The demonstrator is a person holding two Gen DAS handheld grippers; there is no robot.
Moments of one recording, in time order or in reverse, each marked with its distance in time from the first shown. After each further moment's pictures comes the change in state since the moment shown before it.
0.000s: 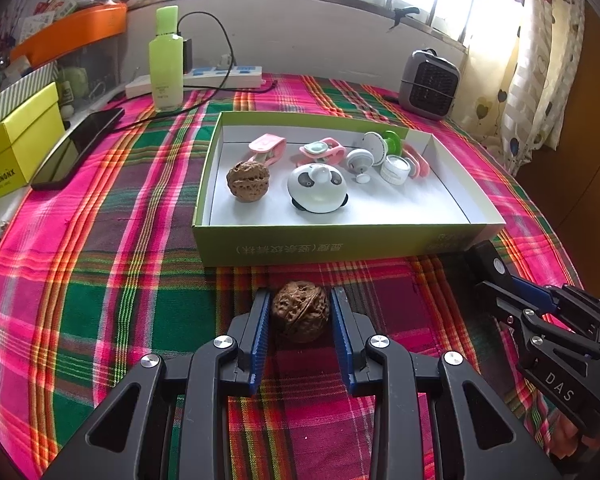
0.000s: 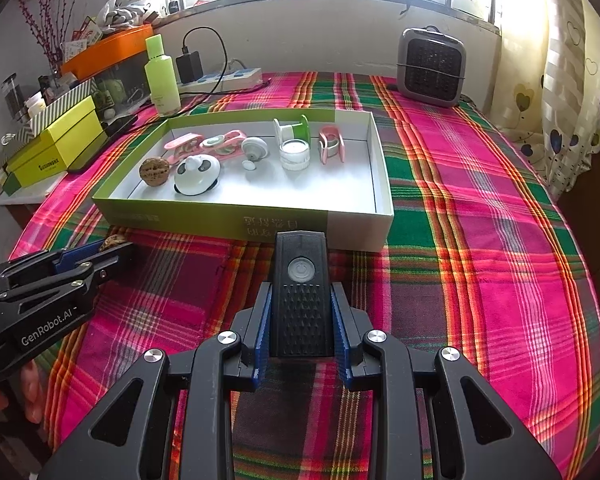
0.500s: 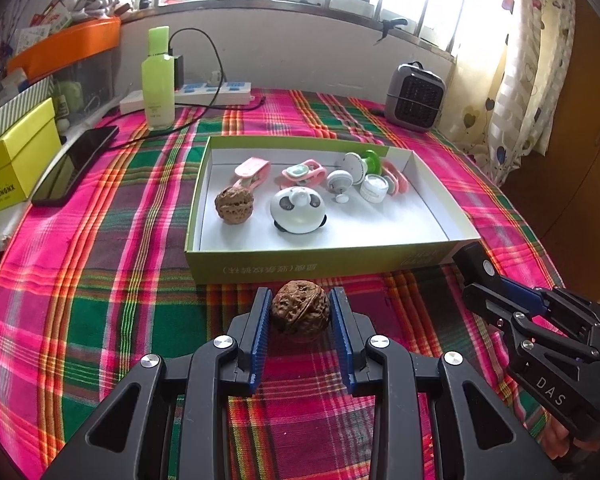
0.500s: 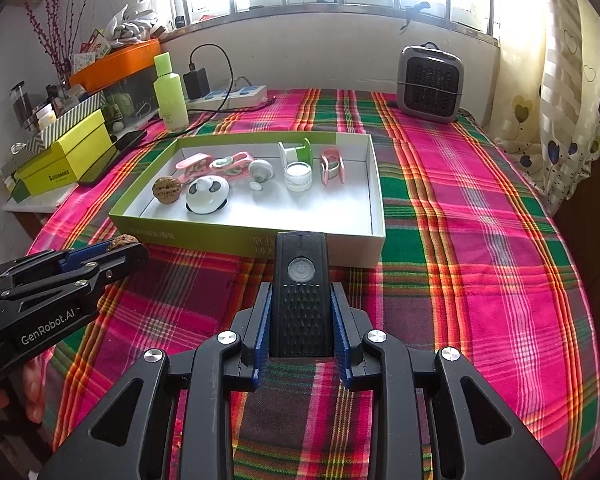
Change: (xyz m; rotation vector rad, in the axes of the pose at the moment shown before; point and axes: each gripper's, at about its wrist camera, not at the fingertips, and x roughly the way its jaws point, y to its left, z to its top) left arm -0.018 -0.009 0.011 0.009 -0.032 -0.032; right arm -0.017 -0.002 0.007 0.000 -0.045 0.020
